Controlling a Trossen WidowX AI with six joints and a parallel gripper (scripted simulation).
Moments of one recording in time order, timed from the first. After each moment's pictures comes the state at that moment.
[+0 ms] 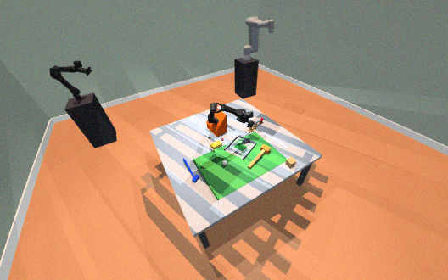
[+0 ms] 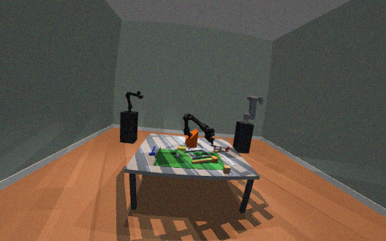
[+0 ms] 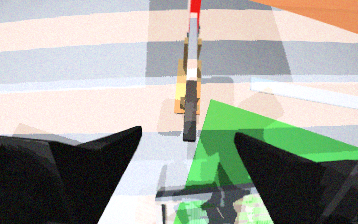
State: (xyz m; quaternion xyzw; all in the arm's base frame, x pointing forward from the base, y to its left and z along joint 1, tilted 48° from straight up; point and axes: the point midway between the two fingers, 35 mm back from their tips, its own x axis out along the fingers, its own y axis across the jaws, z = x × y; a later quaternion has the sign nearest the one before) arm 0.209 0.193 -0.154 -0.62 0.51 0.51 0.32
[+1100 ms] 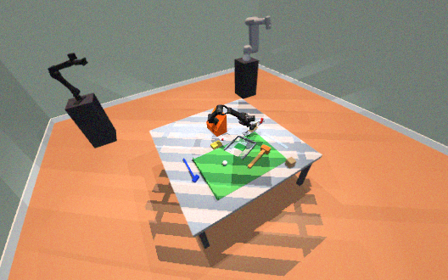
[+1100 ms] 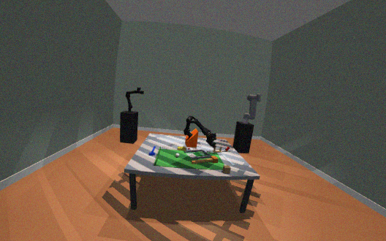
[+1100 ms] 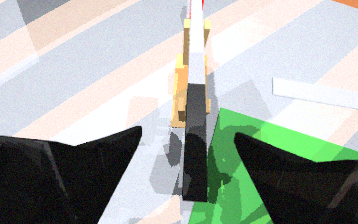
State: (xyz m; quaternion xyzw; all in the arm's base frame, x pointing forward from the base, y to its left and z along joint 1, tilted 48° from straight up) arm 0.209 0.174 -0.215 -0.62 0.51 0.50 0.32
